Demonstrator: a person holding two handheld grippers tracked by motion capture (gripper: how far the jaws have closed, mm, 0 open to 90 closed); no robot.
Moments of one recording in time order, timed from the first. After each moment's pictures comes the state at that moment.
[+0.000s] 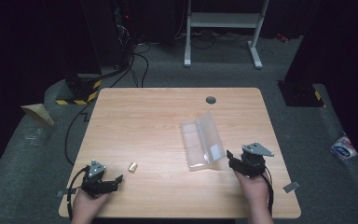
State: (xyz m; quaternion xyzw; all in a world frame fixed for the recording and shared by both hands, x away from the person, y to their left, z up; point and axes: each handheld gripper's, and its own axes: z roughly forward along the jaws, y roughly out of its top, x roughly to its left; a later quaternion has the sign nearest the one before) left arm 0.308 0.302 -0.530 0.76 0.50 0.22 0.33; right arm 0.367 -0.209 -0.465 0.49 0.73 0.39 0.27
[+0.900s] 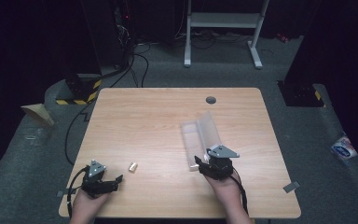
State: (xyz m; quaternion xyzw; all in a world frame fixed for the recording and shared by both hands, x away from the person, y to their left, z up) left arm 0.308 0.302 -0.531 0.76 0.51 0.22 0.34; right arm 0.360 -0.124 -0.475 0.41 0.78 0.43 0.20
